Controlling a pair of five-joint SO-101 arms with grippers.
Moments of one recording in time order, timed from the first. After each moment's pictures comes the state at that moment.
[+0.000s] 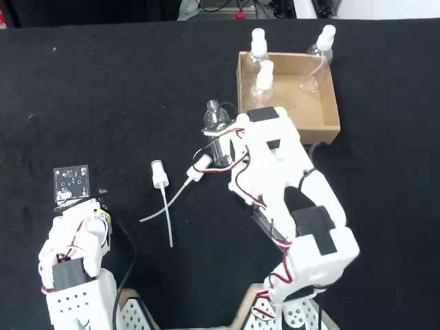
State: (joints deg) left arm -21.9 -103.4 96.1 62.7 -11.4; right arm -12.9 10.8 16.4 91.8 27.7
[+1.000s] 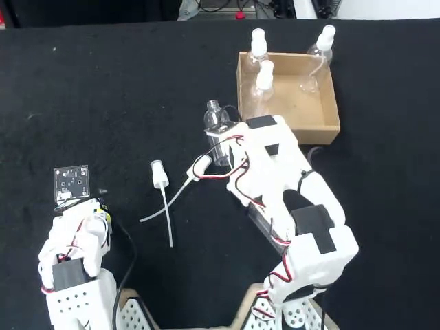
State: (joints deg) left arm -21.9 -103.4 96.1 62.7 -11.4; right arm -12.9 11.0 21.5 82.2 23.7
